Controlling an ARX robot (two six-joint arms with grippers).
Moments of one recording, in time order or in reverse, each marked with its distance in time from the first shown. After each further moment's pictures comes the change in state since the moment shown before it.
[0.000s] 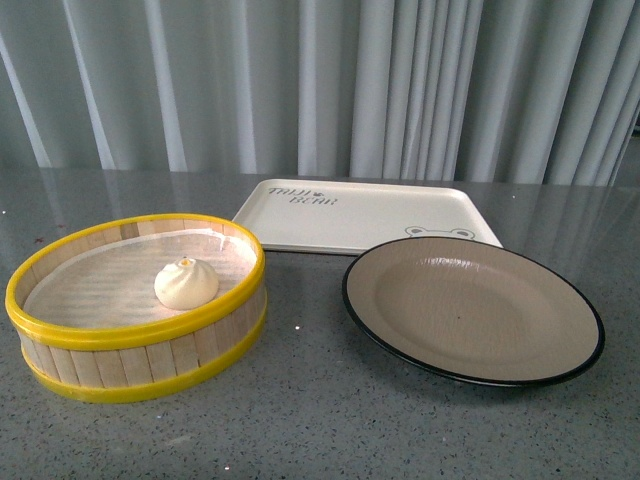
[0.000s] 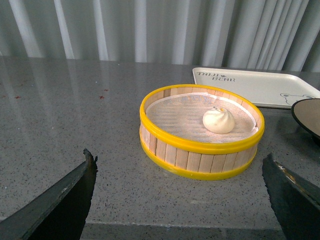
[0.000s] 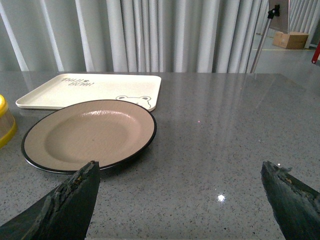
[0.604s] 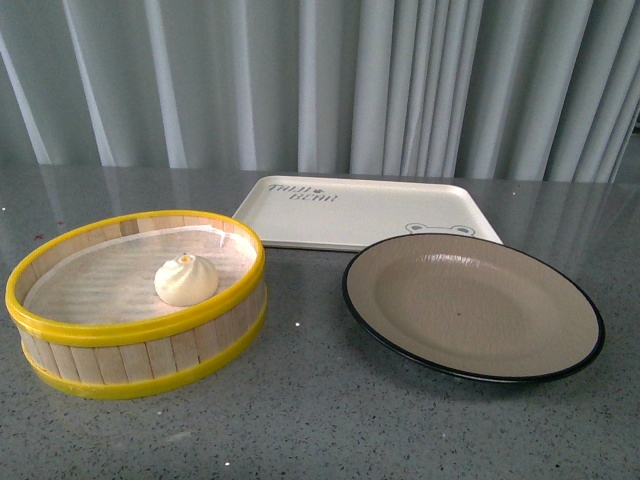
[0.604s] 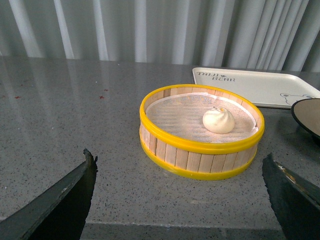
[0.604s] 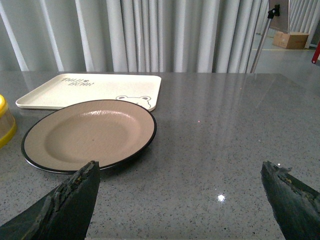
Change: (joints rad) left arm 0.000 0.000 0.000 0.000 0.000 0.000; right arm 0.000 0.000 0.000 0.000 0.000 0.000
